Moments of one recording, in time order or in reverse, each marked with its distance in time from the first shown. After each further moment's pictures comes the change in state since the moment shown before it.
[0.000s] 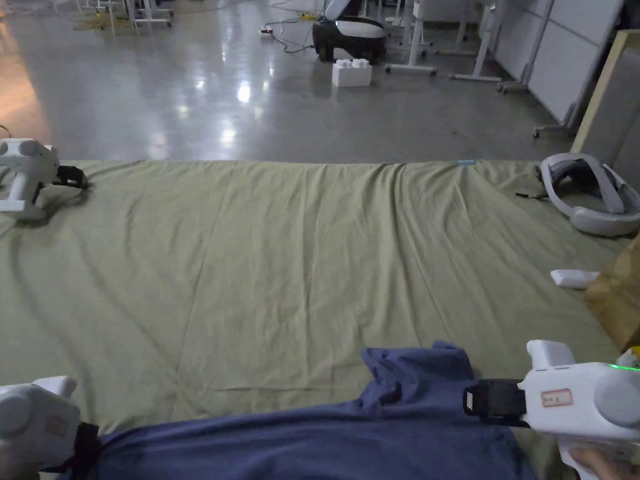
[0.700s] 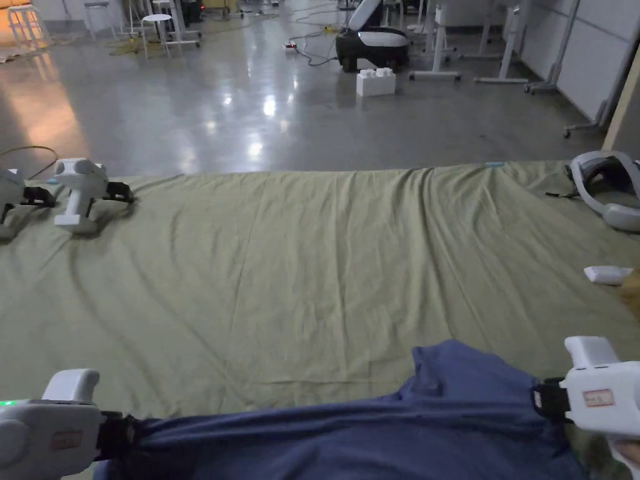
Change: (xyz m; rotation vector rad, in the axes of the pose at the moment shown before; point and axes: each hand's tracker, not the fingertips) left arm -0.018 -0.056 0.096 0.220 -0.188 -0.031; right arm -0.001 -0.042 0.056 0.121 0.021 0.097
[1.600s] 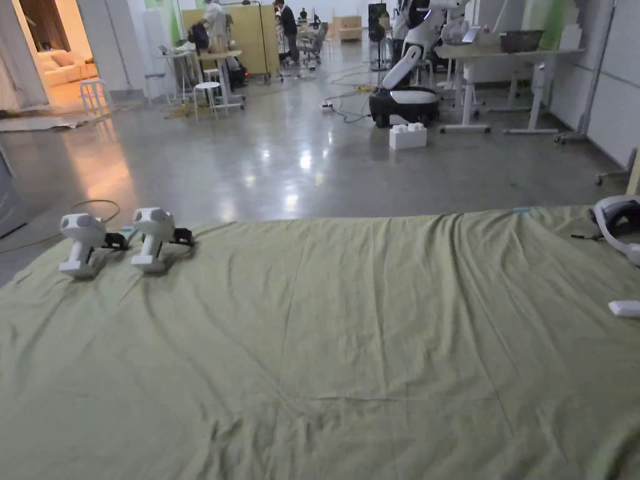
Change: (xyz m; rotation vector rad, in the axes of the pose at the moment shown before) left arm 0.020 -0.160 0.166 0.425 0.092 0.013; right arm -0.028 -0.197 0.164 0.257 -0.026 -0.088
